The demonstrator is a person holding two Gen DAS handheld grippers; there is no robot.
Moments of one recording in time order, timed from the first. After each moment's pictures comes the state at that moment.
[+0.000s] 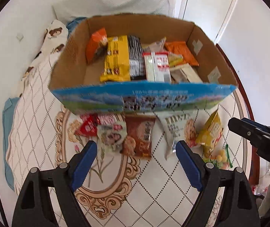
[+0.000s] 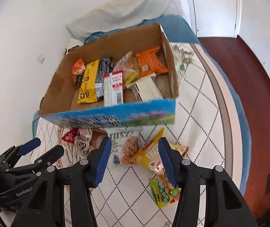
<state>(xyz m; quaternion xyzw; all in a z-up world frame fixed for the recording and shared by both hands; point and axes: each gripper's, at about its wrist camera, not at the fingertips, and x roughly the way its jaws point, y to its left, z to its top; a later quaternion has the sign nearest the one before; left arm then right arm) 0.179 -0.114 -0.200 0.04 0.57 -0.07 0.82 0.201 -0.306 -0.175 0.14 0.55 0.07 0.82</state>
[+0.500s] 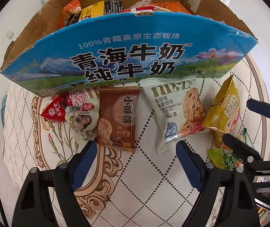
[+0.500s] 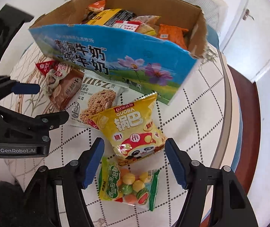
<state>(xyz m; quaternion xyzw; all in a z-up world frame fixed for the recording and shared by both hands) 0.180 -0.164 -0.268 0.09 0.62 -0.06 0.77 0.183 -0.283 -0.244 -0.13 0.57 0.17 0.80</state>
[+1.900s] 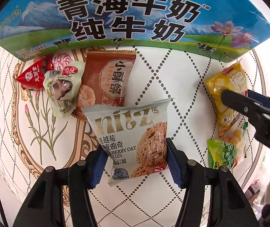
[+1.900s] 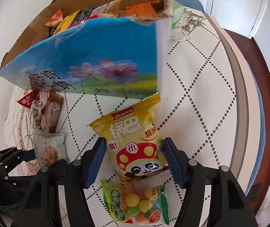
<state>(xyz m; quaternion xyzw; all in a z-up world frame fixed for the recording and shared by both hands) 0.193 -0.202 -0.287 0.03 0.68 -0.05 0.73 0.232 -0.316 -0.280 0.04 0.63 0.11 0.77</state>
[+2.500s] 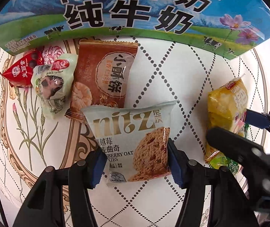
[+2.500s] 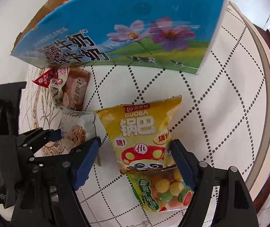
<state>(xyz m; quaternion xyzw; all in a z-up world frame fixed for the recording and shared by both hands) 0.177 -0.148 -0.340 0.01 0.67 -0.08 0.74 0.213 -0.275 -0.291 0.05 0.67 0.15 0.73</state>
